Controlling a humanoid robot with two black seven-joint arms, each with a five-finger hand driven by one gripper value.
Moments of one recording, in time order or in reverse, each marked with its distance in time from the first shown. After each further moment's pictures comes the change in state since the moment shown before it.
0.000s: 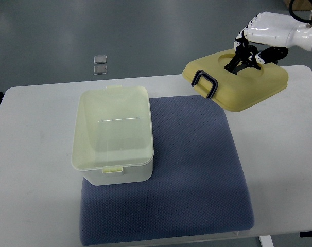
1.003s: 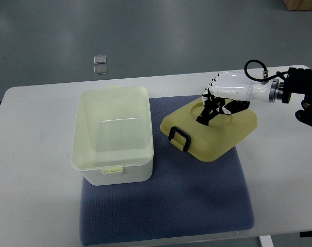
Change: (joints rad) left arm 0.000 0.000 0.000 0.000 -0.001 0.000 0.000; right arm -0.149 0.182 -0.051 -0.013 -0.017 -0.081 0.000
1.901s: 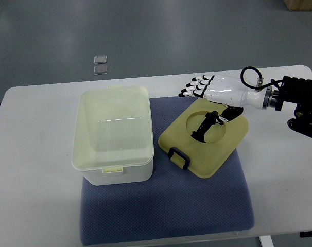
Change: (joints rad) left arm 0.000 0.000 0.000 0.000 0.000 0.000 0.000; right arm -0.030 0.012 -0.030 0.016 0.025 -0.097 0.000
